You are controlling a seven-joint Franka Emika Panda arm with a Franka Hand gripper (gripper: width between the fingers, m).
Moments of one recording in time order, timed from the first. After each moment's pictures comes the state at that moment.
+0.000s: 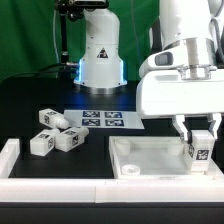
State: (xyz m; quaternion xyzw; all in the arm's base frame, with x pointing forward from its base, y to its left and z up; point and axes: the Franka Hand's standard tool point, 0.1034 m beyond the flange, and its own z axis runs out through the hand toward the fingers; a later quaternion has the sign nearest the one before) arm 0.629 0.113 0.080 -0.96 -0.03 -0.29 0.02
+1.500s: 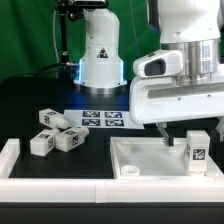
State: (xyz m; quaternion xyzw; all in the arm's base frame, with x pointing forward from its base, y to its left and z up) arm 0.637 0.099 0.082 -1.00 0.04 -0.03 0.07
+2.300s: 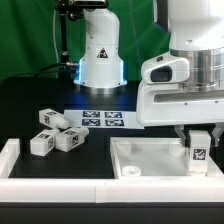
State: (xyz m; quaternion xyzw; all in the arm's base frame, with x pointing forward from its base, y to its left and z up) arm 0.638 0.108 0.077 -0.99 0.13 0.01 0.07
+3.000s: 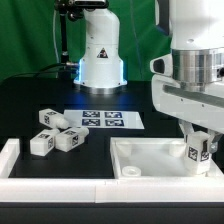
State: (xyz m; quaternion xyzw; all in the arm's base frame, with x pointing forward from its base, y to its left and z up) arm 0.640 0.110 0.075 -0.82 0.56 0.01 0.07
